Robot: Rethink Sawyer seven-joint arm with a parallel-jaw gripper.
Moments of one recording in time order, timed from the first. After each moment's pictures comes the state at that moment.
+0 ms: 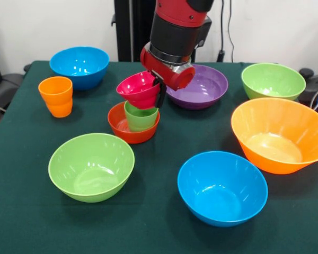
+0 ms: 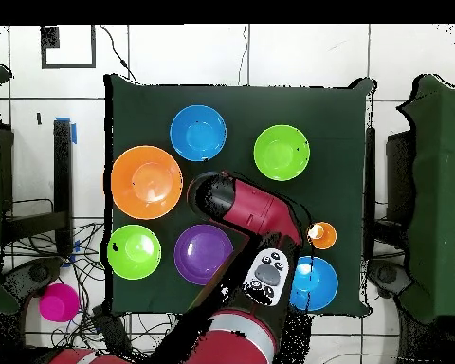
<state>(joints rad) 0.03 -0.47 -0.38 1.61 0.31 0.45 2.18</state>
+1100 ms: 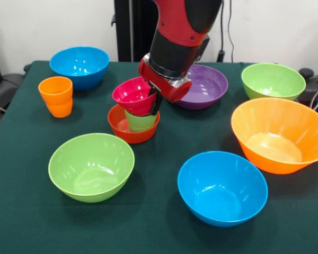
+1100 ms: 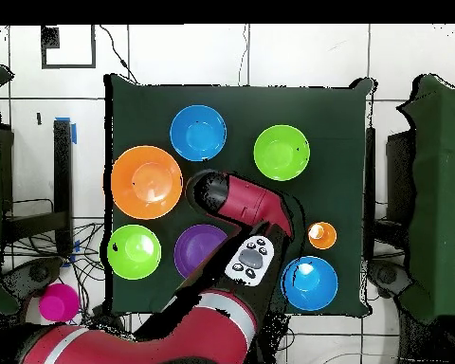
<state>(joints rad) 0.08 -0.36 -0.45 1.54 0.31 0.48 2.18</state>
